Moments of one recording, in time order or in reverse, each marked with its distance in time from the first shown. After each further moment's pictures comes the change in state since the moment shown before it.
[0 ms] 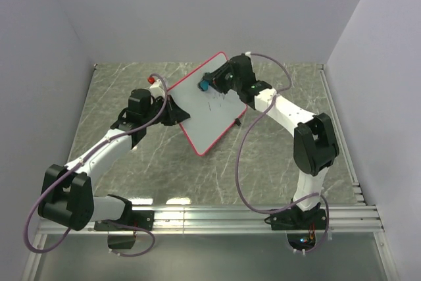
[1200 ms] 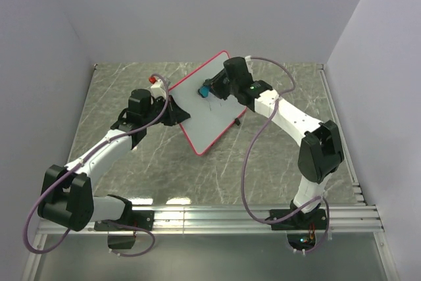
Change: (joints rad) left arm -0.001 -0.002 -0.004 0.014 0.005 0.038; right arm 0.064 -0.081 0.011 -0.277 0.135 0.032
